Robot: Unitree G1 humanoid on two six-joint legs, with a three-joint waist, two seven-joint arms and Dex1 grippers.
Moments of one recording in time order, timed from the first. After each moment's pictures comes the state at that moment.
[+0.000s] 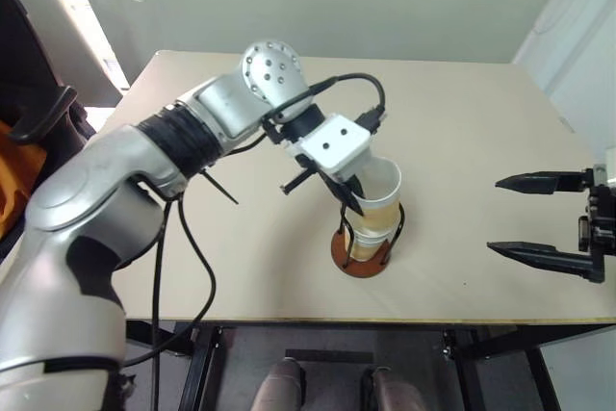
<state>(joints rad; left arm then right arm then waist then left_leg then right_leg) -1.59 0.66 -1.13 0.53 -0.65 -0.35 -1.58 -0.05 -1.16 -0.69 -0.59 0.79 0.79 1.21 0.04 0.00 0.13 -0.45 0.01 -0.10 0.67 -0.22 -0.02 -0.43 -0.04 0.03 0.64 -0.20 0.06</state>
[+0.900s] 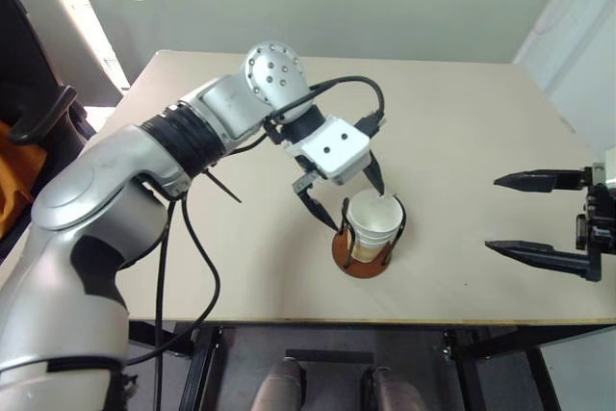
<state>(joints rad) -1.58 0.68 -1.12 0.52 -0.62 -0.36 -1.58 -0.09 -1.16 -0.62 -0.55 0.80 0.74 1.19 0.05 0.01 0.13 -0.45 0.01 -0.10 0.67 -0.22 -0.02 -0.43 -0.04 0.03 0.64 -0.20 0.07</state>
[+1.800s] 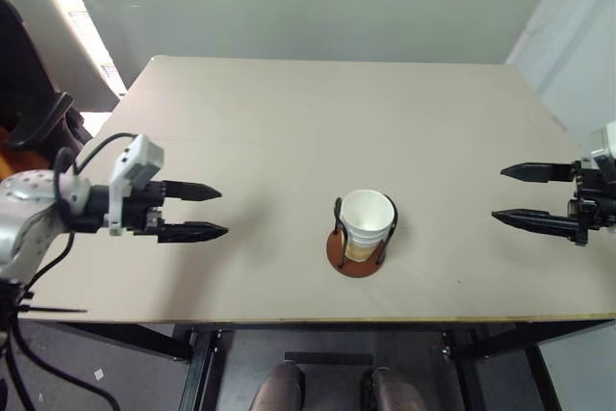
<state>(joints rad) -0.32 1.24 0.07 0.06 -0.80 0.53 -1.27 -0.27 -1.14 -0.36 -0.12 0.66 0.60 1.29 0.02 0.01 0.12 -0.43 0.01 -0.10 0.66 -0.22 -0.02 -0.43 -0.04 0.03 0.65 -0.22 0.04</state>
